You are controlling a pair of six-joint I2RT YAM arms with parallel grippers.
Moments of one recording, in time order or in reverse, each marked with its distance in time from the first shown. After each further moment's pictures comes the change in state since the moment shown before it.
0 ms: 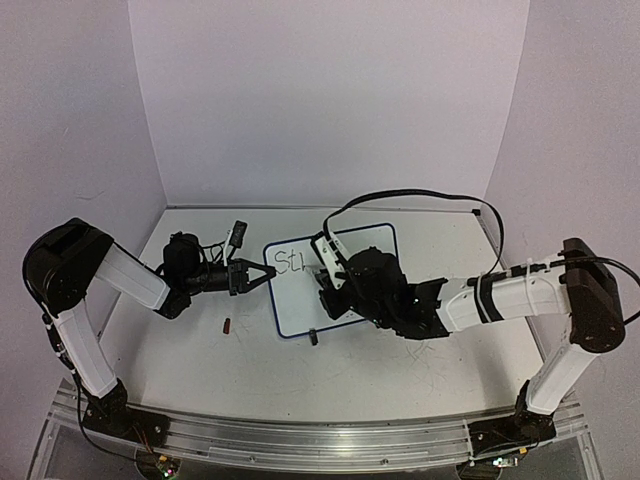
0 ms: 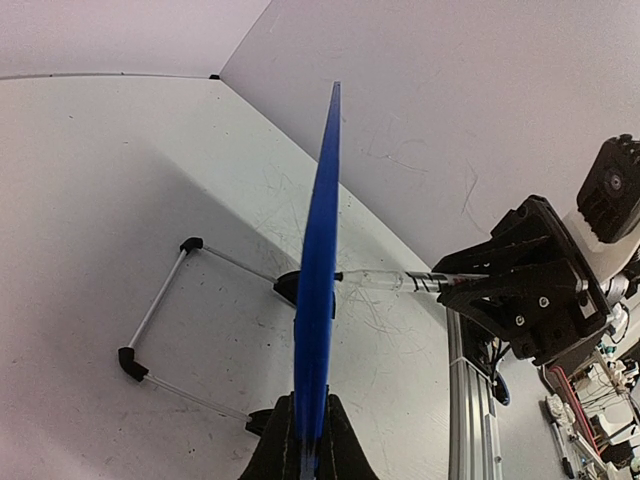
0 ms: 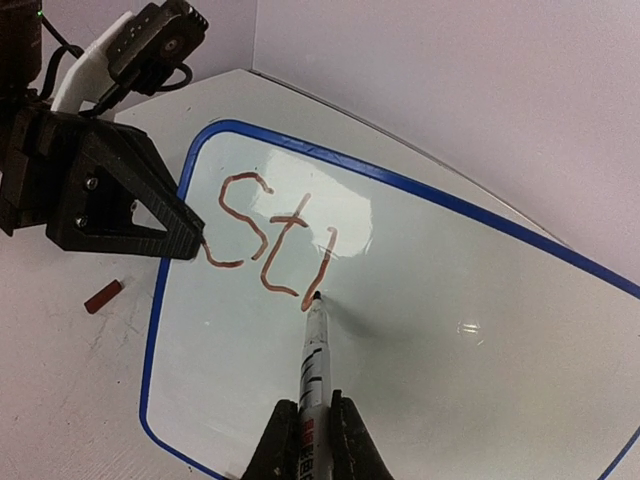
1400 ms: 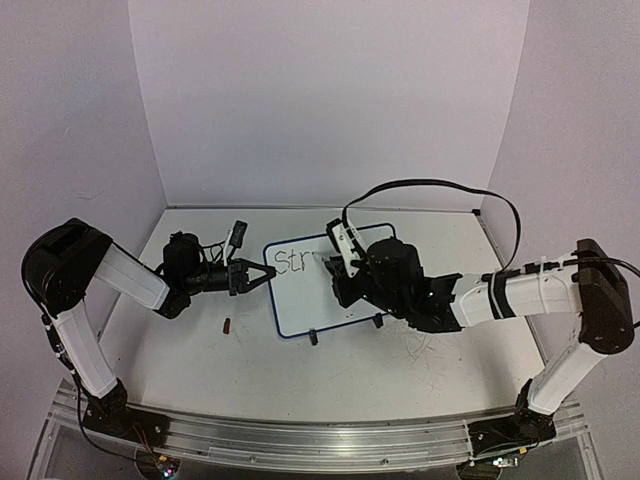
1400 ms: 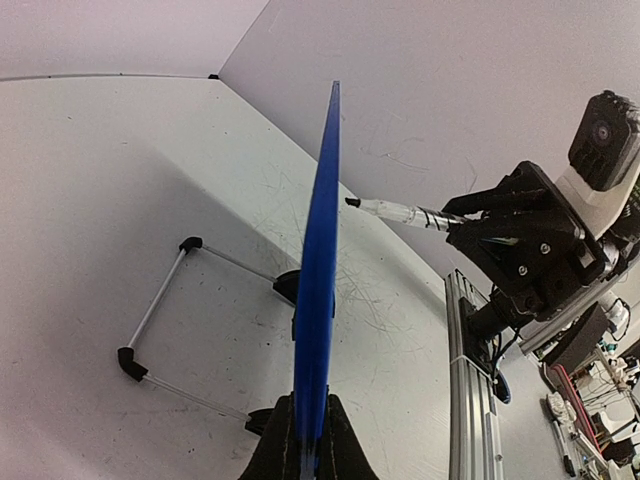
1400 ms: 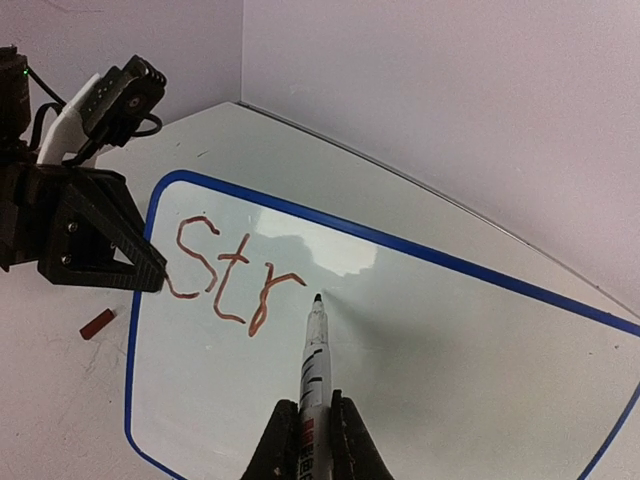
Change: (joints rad) left arm -0.001 -0.006 0.000 -0.009 0.000 0.007; right arm -0.057 -0.069 -0.059 0.074 -0.063 -0.020
